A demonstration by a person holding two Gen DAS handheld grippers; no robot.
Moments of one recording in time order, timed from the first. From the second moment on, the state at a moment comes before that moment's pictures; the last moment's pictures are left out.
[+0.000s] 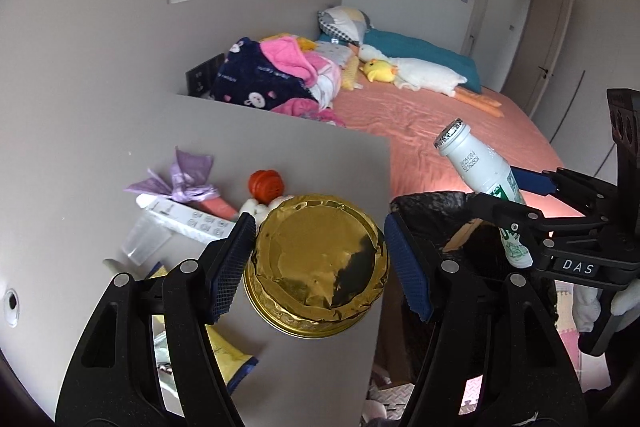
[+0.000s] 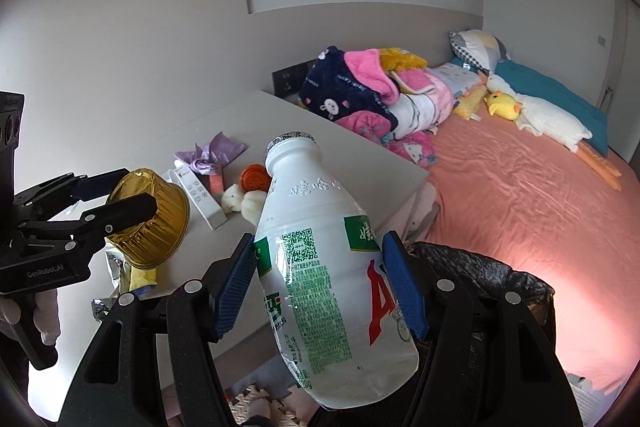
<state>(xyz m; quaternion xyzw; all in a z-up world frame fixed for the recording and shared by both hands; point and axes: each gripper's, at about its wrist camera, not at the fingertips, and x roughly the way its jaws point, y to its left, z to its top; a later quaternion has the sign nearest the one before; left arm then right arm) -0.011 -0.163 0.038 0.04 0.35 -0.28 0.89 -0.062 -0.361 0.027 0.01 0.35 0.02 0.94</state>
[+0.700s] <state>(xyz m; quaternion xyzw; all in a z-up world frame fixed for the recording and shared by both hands) -0.031 -0.310 0.038 0.09 0.34 -0.43 0.83 -0.131 -0.485 0.026 0.09 0.34 -0.10 0.93</state>
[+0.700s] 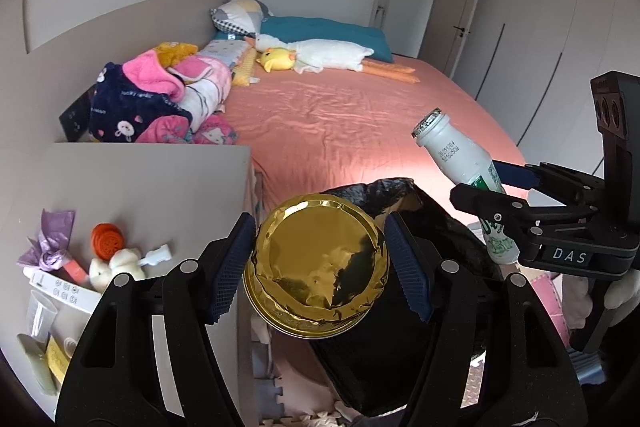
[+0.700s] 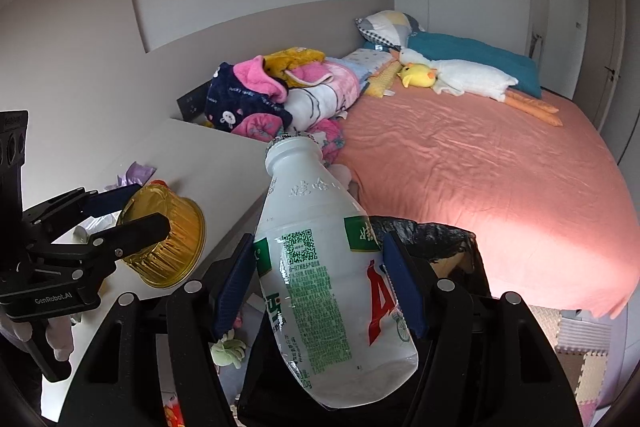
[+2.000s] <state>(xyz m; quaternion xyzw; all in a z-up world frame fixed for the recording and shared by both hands) -0.005 -0.290 0.023 0.04 0.38 -0.41 0.83 -0.100 -0.482 0.027 0.12 0.32 -0.10 0.93</state>
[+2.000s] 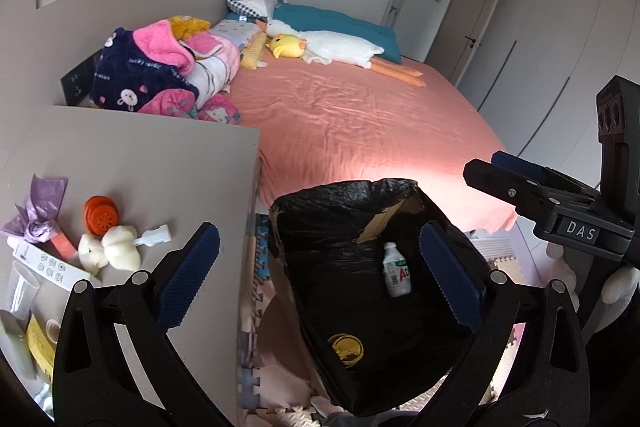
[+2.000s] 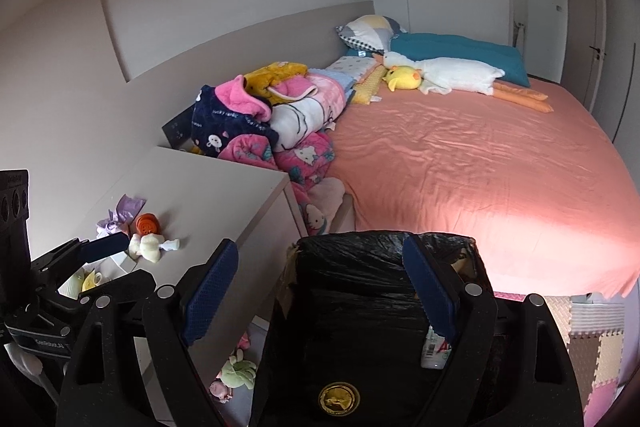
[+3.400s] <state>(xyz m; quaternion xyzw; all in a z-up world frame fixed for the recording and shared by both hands) 0.033 -0.060 -0.007 -0.04 0.40 -0.16 0.90 0.038 -0.293 -0.030 0.02 0.41 0.10 0.91</state>
